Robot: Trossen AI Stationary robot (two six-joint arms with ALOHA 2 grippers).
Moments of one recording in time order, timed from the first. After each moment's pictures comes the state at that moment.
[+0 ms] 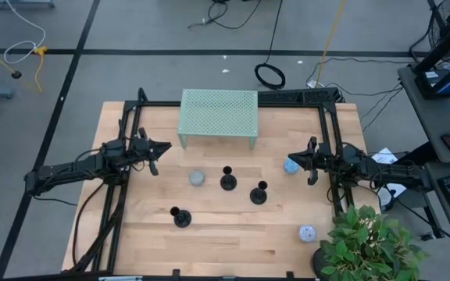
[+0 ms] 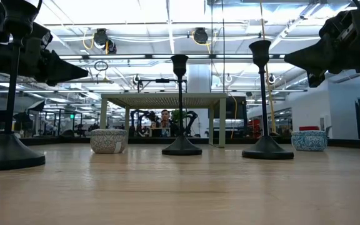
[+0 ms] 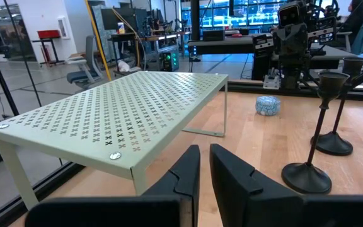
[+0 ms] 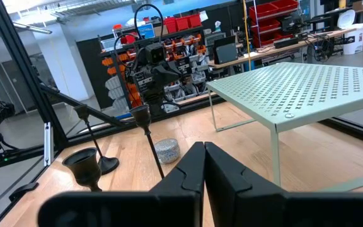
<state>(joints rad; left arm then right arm) 0.26 0.12 0.02 0.07 -0.10 0.05 -0.11 0.03 0.01 0.06 0.05 0.25</state>
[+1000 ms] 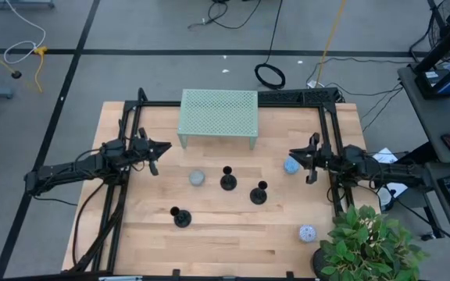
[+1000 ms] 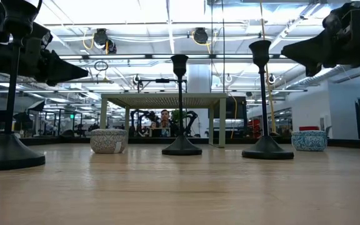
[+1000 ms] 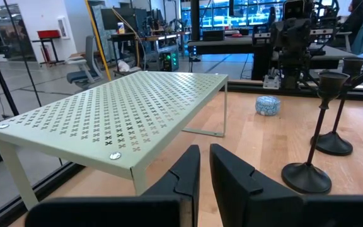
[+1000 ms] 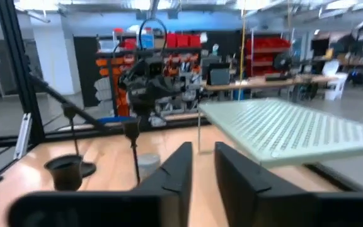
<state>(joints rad) 0.26 0.12 0.02 0.07 -0.10 0.05 -0.11 0.08 0.01 0.18 0.07 0.05</state>
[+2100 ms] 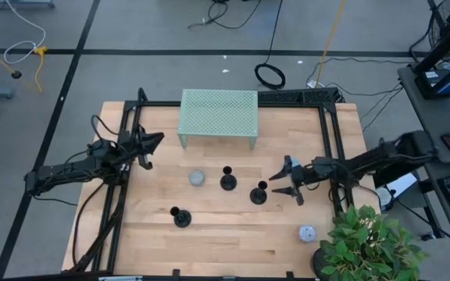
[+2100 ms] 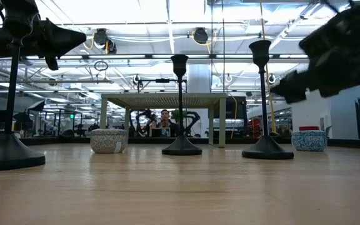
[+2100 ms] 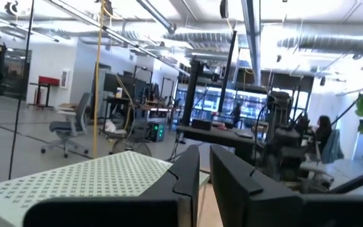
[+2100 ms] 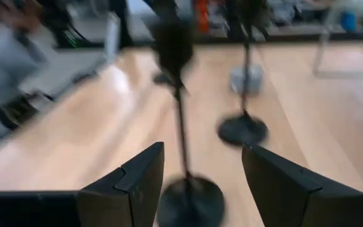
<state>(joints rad) 0.26 0.12 0.02 0.42 -0.10 -0.14 0.09 1.14 0.02 0.93 -0.09 0.07</state>
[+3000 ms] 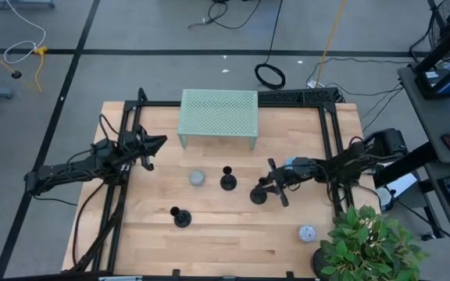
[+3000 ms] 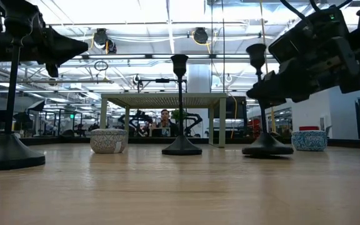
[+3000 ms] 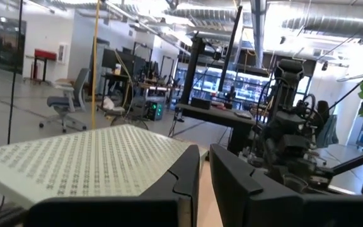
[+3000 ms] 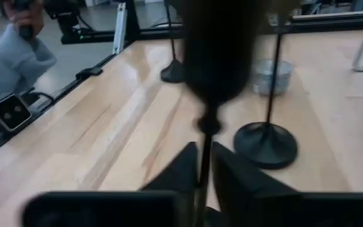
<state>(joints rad) 0.26 0.12 0.02 0.33 -0.10 -0.19 0.05 1.49 0.21 1.06 -0.22 0.08</state>
